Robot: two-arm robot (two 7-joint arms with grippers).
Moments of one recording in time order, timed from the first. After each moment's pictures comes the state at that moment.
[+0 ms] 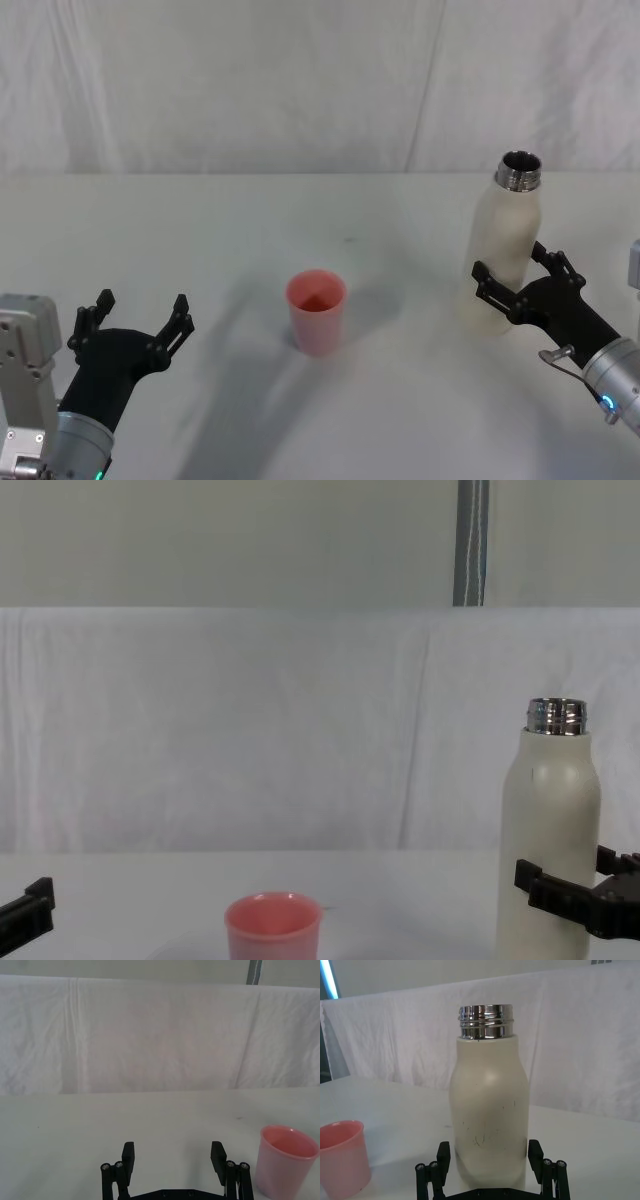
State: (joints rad) left arm 0.27 0.24 0.04 -1.85 -0.25 -0.02 -0.02; right arm 0.17 0.27 -0.23 -1.36 0.35 -0.17 0.37
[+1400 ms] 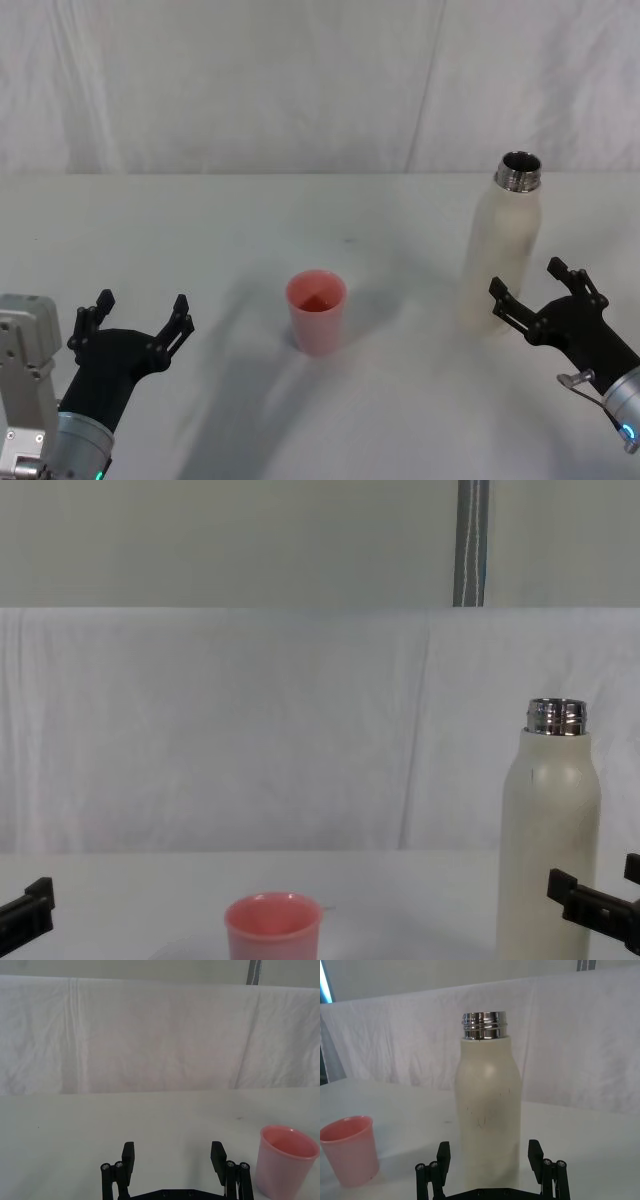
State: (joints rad) left arm 0.27 0.24 0.04 -1.85 -0.25 -0.02 -0.02; right arm 0.04 0.29 -0.19 -1.49 0.36 -0.16 0.33
